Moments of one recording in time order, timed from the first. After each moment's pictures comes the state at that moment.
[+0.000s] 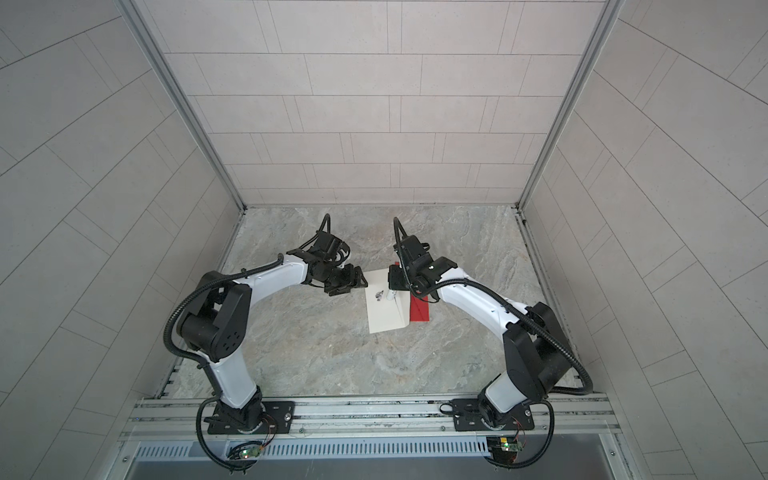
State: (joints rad) left arm -0.44 1.84 1.20 -0.51 0.43 -0.60; right arm 0.58 1.57 1.16 -0.50 -0.03 0.57
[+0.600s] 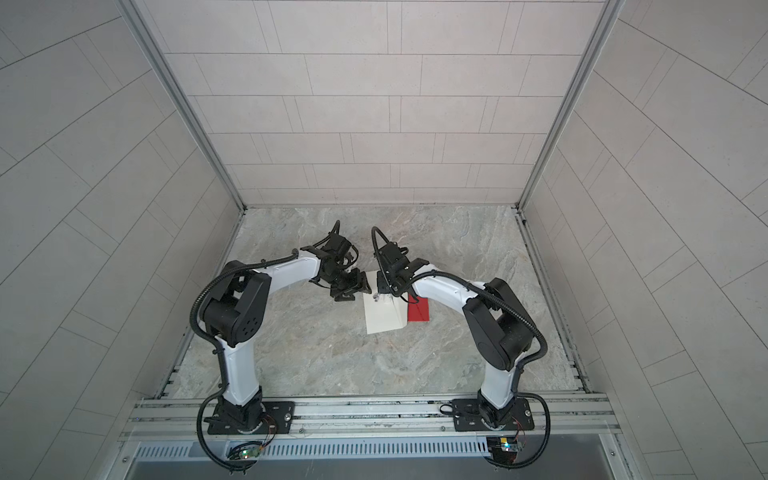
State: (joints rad) left arm -0.47 1.97 1.30 -0.61 0.48 -0.63; right arm 0.65 1.77 1.21 -0.44 0.11 0.54
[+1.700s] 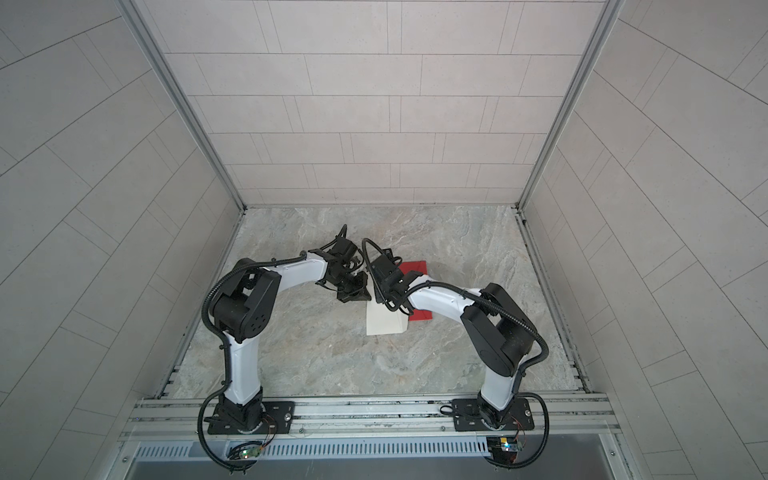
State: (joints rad) left arm -0.49 2.03 1.30 -0.55 0.52 -0.66; right arm 0.73 1.74 1.11 -0.37 0.29 0.52
